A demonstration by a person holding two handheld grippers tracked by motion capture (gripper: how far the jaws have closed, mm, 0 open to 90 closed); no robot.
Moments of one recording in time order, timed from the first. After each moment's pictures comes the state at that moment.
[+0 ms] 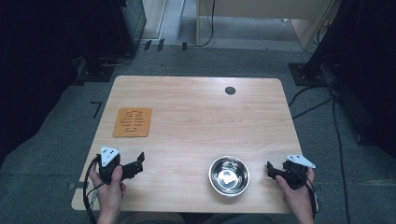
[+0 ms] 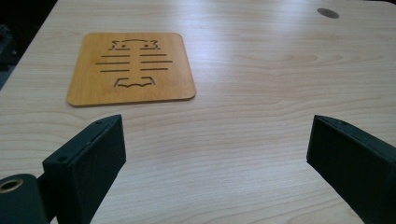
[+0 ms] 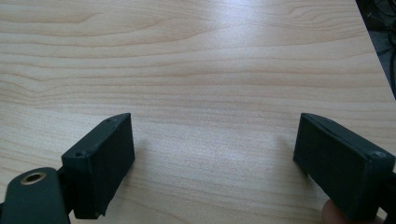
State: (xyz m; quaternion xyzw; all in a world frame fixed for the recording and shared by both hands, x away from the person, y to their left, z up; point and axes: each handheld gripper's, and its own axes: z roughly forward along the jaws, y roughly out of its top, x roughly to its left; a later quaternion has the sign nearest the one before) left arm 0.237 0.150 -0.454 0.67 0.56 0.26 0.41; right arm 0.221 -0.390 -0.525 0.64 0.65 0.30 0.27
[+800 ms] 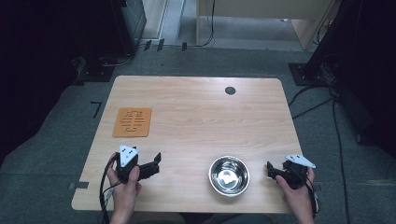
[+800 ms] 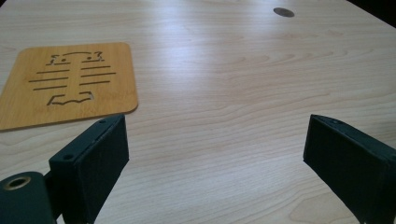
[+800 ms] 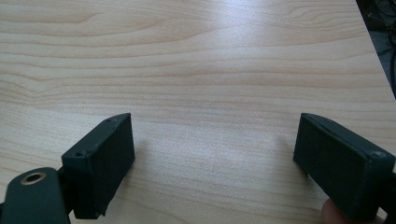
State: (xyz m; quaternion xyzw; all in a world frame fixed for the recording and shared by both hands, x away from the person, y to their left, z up) left arm 0.237 0.104 -0.451 0.69 0.53 0.25 0.43; right arm 0.221 -0.390 -0.525 0.64 0.65 0.30 0.27
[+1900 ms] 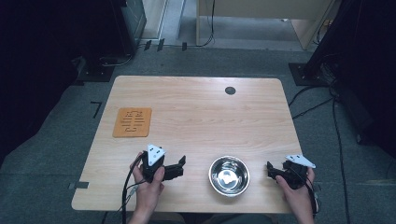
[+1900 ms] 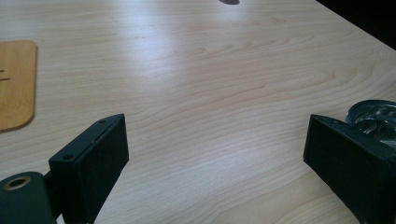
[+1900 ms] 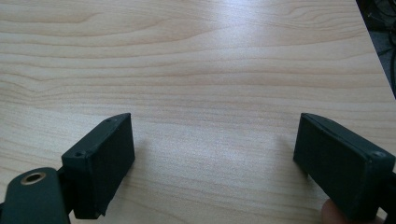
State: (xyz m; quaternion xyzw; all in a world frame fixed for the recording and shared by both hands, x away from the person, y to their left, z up) left arm 0.239 0.040 -0.457 0.72 0.49 0.20 0.44; right arm 0.221 -0.390 -0.525 0.64 0.65 0.30 0.27
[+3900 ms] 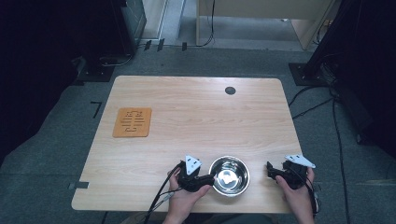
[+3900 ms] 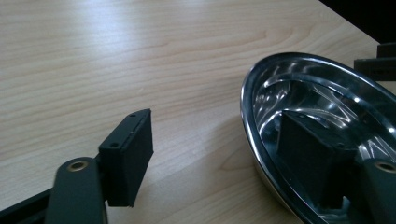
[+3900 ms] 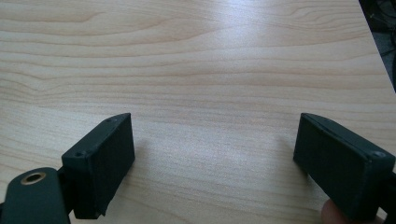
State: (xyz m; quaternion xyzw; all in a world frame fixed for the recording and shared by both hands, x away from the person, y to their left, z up) left arm 0.223 -0.050 -0.504 0.75 0.46 0.13 0.45; right arm 0.220 -0.390 -0.525 0.64 0.66 0.30 0.27
